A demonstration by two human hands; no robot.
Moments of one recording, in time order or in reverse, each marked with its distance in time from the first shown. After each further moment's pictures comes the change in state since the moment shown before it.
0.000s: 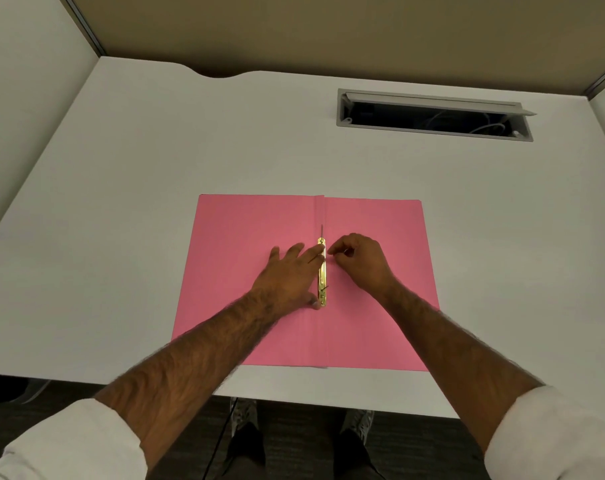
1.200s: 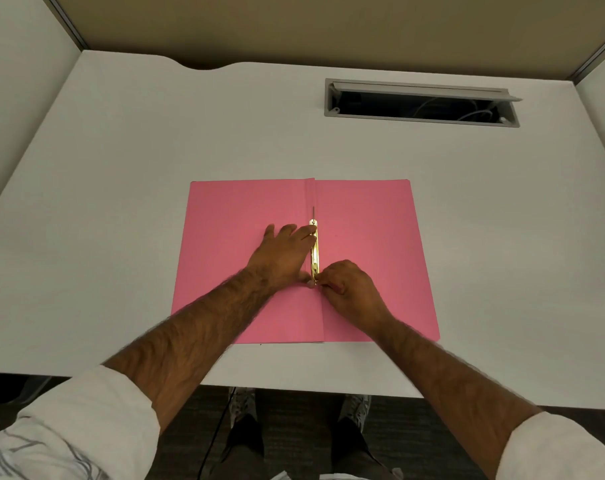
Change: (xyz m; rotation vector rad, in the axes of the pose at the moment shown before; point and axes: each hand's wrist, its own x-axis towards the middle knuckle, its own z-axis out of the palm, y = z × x) left_hand 0.017 -0.004 -0.011 0.020 0.045 0.023; right_hand -0.074 0.010 0.013 -0.168 0.020 -0.365
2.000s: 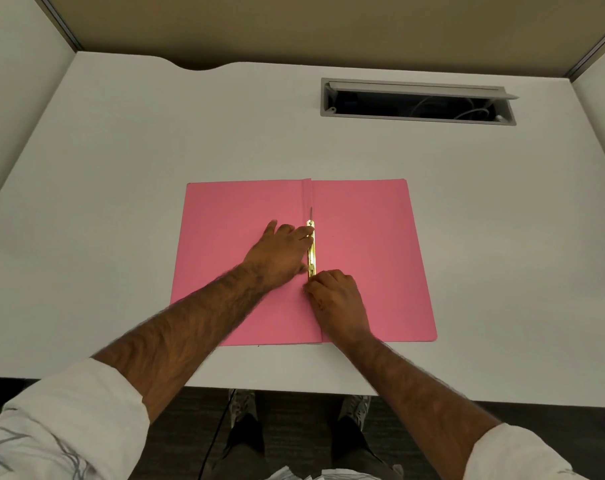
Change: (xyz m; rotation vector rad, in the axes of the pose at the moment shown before) left_hand 0.007 -0.002 -0.003 0.125 0.036 0.056; right_hand -0.014 -0.016 0.034 -0.272 0.122 0.009
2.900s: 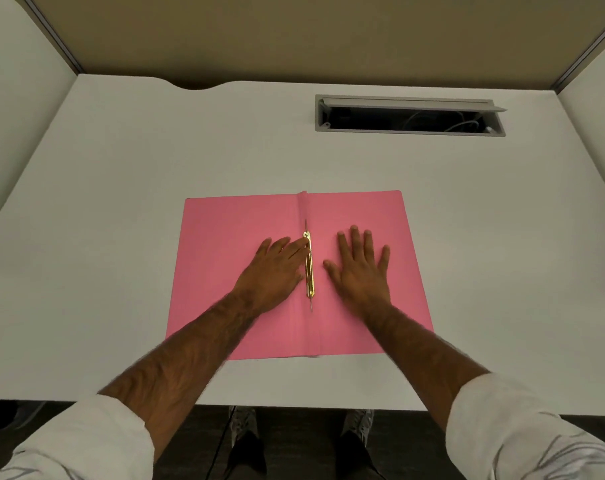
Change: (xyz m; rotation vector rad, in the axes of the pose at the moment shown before) left_hand -0.014 -0.004 0.024 -0.062 0.138 -0.028; right_hand 0.049 0.064 -0.007 -0.197 -0.326 0.363
